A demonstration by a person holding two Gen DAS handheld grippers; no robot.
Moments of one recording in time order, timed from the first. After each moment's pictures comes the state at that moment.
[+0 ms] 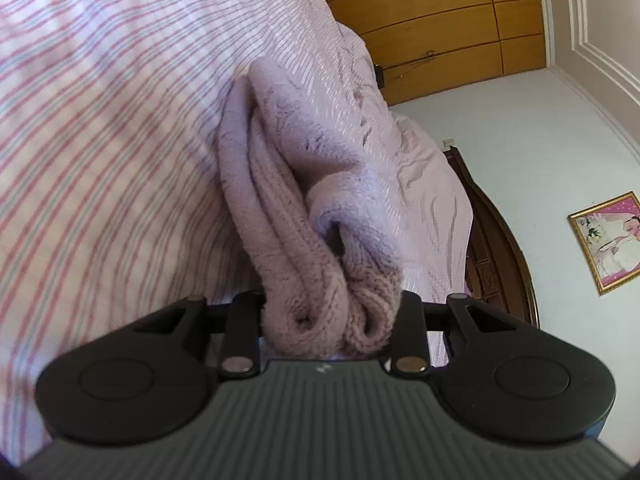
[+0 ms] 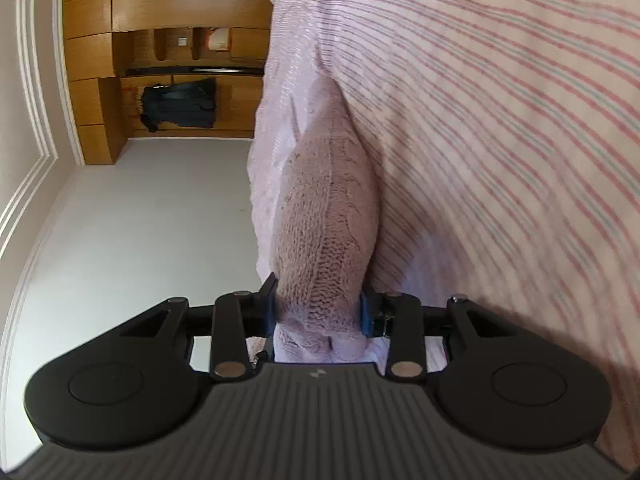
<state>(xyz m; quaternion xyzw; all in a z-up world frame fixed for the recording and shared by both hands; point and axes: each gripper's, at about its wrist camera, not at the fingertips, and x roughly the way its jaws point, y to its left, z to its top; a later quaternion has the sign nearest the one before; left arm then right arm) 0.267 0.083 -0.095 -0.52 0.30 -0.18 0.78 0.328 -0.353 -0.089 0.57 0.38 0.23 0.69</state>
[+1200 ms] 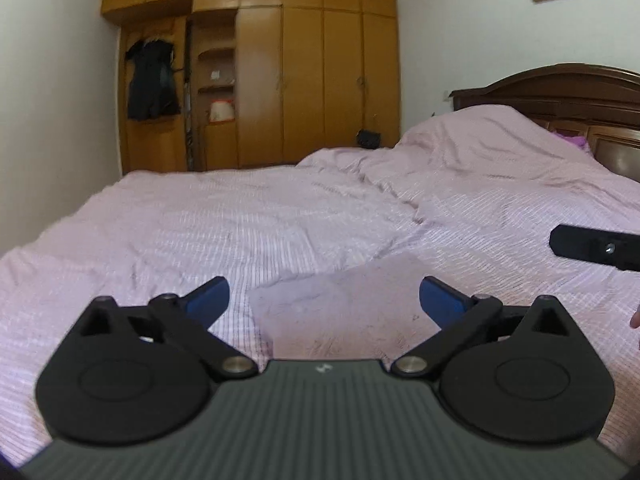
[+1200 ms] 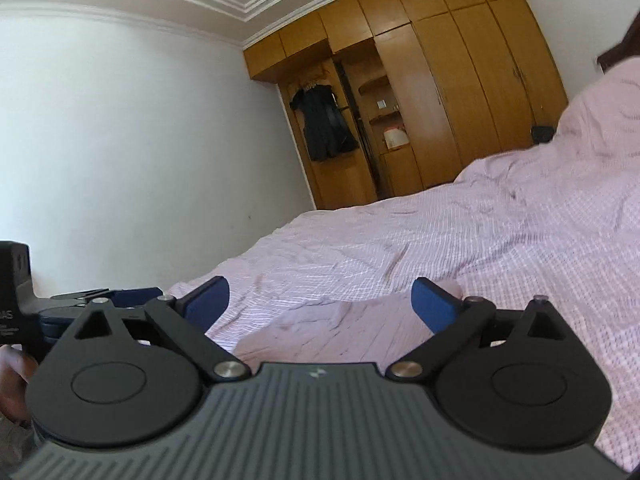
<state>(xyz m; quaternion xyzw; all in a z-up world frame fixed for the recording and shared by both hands) 0.127 0.006 0.029 0.01 0.13 -0.05 0.99 0.164 -0.318 0.029 0.11 0.08 0.30 0.94</state>
